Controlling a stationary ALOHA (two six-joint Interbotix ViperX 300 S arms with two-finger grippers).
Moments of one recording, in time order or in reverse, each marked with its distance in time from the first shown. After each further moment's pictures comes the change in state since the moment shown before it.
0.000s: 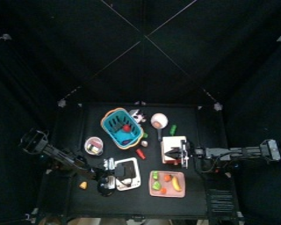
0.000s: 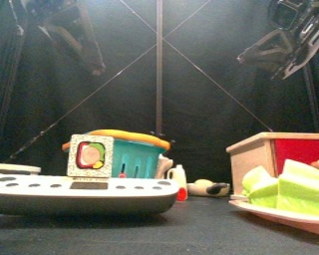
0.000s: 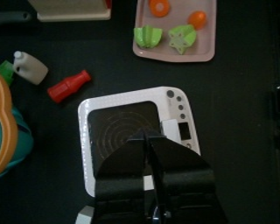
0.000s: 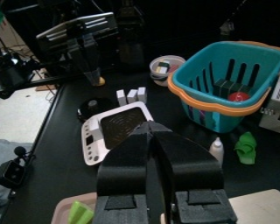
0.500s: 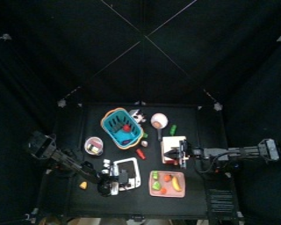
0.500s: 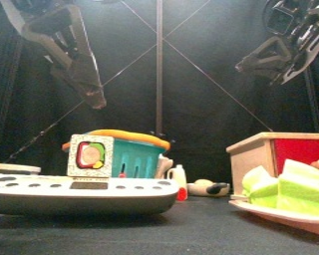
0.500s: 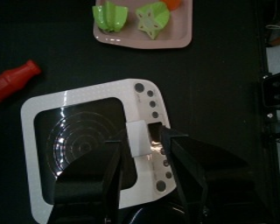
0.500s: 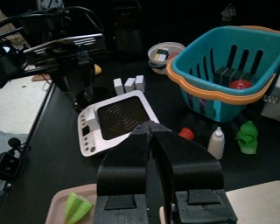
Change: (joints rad) left arm -0.014 0.153 0.000 -0.028 -0.143 -0.032; right arm 0.003 0.052 0.003 0.002 0.002 0.000
